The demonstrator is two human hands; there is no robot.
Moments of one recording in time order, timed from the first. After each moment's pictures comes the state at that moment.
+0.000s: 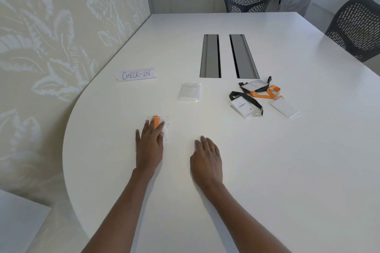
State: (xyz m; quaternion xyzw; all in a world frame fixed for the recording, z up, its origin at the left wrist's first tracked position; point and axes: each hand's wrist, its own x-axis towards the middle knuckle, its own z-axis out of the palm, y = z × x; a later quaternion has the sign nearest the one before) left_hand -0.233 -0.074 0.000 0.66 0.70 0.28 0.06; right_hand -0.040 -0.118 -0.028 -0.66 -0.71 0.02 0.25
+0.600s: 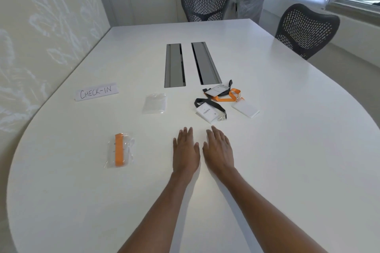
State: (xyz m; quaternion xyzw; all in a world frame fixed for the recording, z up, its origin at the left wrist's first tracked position) left_hand -0.027 -0.051 -0.006 0.73 0.62 0.24 0.14; right_hand 0.102 -0.066 -0.013 -0.72 -0.66 0.01 0.21
